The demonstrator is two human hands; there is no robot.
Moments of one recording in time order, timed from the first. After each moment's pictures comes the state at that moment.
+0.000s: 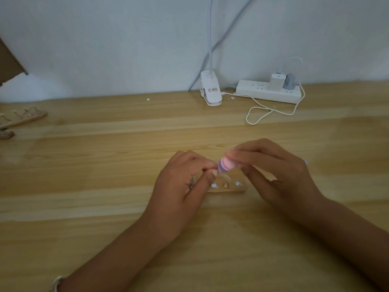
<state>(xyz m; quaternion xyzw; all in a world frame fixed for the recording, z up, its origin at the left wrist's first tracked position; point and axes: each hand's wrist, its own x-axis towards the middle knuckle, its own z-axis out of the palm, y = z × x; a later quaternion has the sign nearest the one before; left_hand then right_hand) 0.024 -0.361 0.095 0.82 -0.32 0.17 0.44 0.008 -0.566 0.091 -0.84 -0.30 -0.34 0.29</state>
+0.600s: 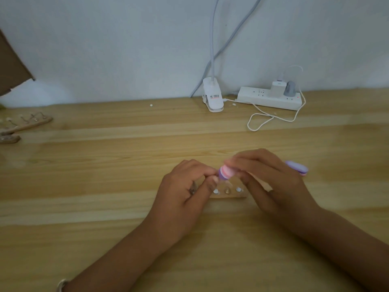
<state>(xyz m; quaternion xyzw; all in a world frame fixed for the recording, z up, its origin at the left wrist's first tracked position) 0.025 -0.360 0.091 0.80 -0.31 0.14 0.49 0.007 -0.562 0.085 -0.84 -0.30 -0.34 0.29</state>
